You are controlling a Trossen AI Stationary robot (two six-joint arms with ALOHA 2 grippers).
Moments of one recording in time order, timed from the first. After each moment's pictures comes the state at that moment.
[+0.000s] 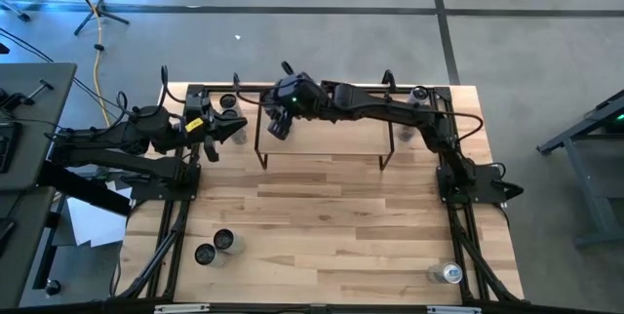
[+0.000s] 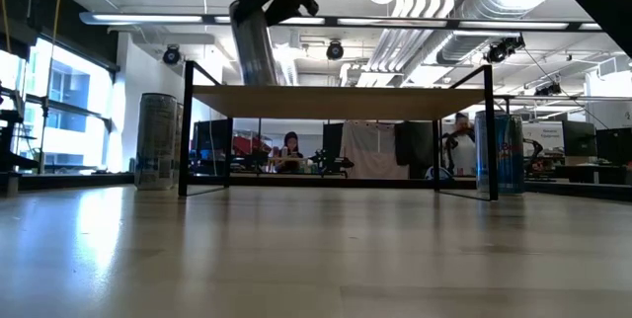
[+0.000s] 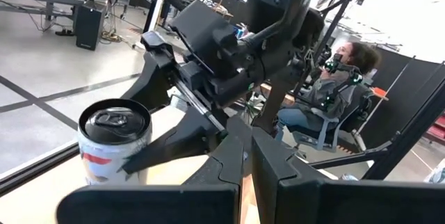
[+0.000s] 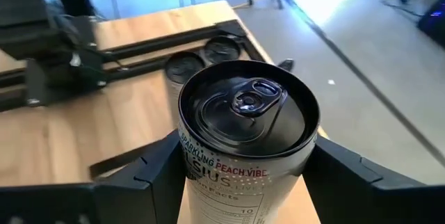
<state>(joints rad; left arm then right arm) -0.01 0.60 0.76 -0.16 -0.33 -0.39 -0.16 2.16 2.30 -0.74 0.27 0.08</state>
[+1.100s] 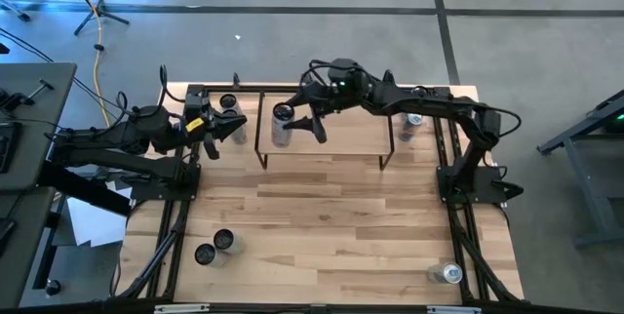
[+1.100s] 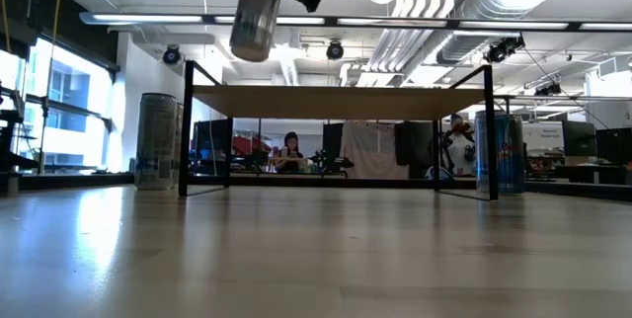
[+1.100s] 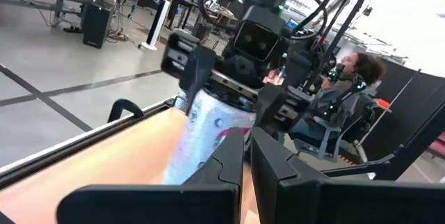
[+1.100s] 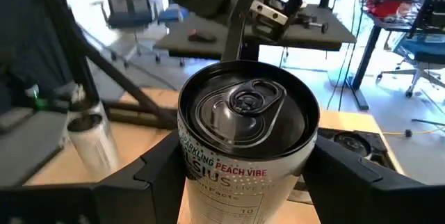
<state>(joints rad) -0.01 0.60 0.76 -0.16 -0.35 -0.44 -0.30 1.78 1.57 -0.03 -0.51 -0.17</state>
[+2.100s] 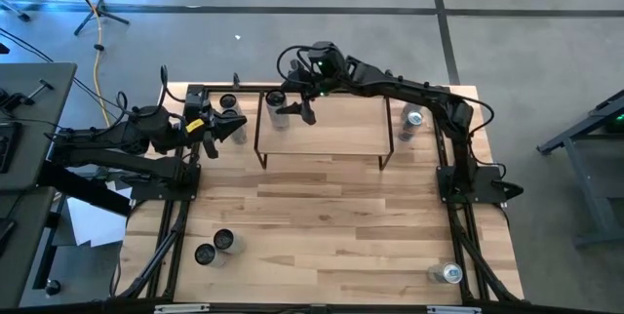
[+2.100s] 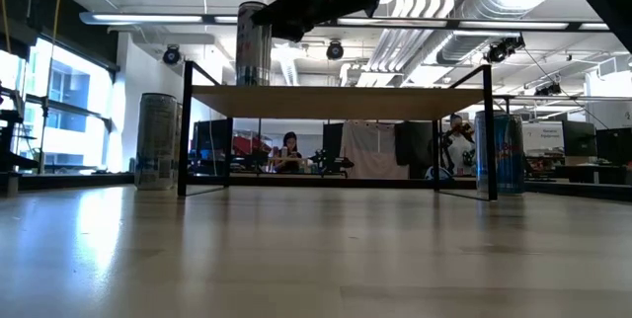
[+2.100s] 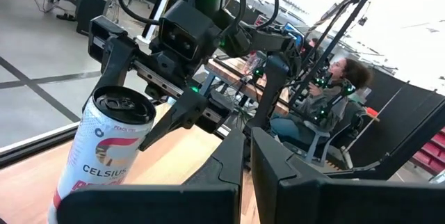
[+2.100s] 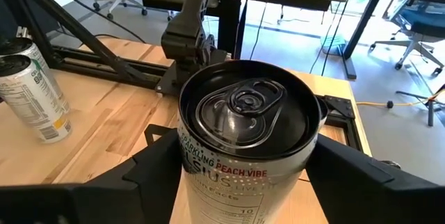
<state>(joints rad) -0.01 0.60 0.76 -0.16 -0.34 -0.50 -0.41 2.01 1.87 -0.27 -0.57 -0.34</state>
